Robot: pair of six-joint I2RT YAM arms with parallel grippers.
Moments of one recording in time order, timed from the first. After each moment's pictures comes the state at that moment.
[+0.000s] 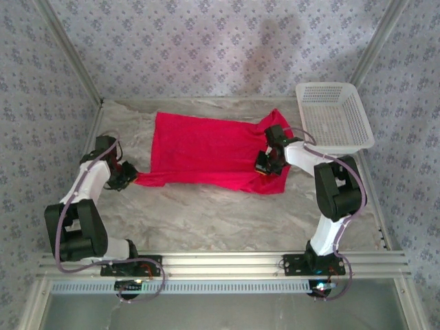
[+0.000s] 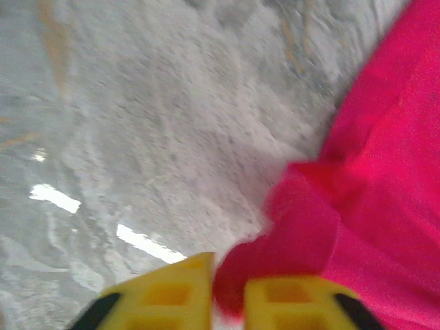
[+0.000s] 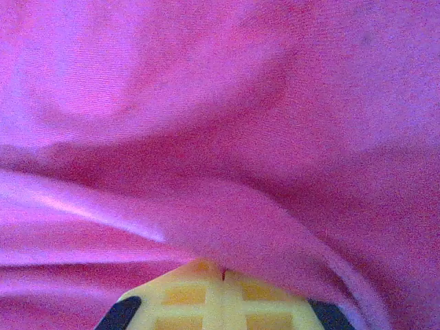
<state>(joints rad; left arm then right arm) 0.13 1.38 0.93 -0.81 0.07 -0.57 0.32 1.79 1.15 -0.58 -0.22 0.62</state>
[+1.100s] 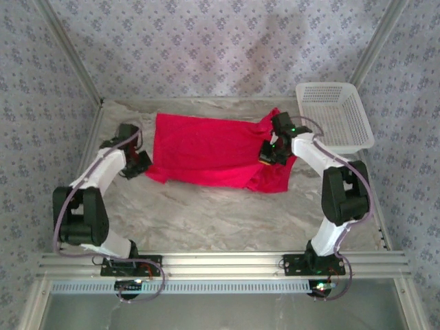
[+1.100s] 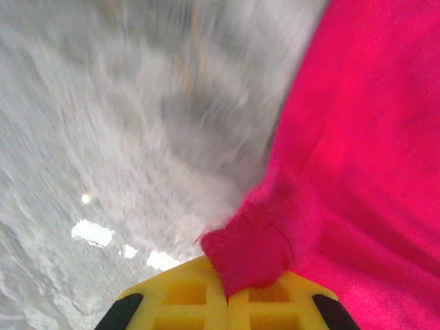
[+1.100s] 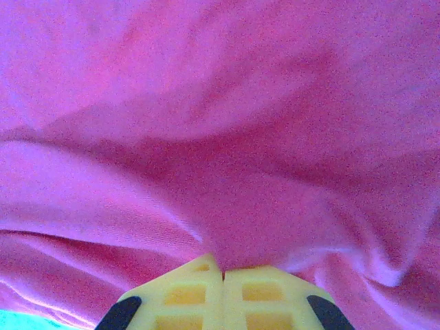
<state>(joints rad) -0.05 1.48 1.10 -0.79 -0.01 -0.57 0.26 1.71 1.29 -0.75 -0.26 0.57</state>
